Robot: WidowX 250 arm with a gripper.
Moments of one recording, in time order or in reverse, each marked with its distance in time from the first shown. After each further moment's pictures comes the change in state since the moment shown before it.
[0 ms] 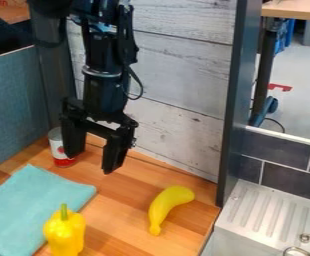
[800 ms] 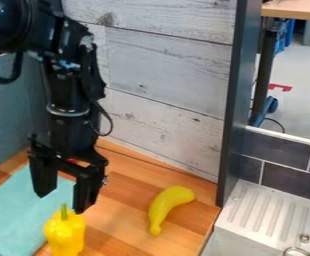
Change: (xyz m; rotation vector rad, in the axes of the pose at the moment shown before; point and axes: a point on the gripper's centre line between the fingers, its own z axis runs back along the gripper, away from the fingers) arm -0.038 0.010 -0.036 -0.036 0.012 0.036
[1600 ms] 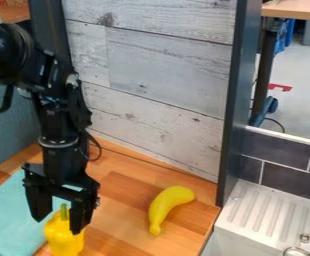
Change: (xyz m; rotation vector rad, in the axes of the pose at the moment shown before) arm 0.008 0.011 -0.041 -0.042 -0.027 0.070
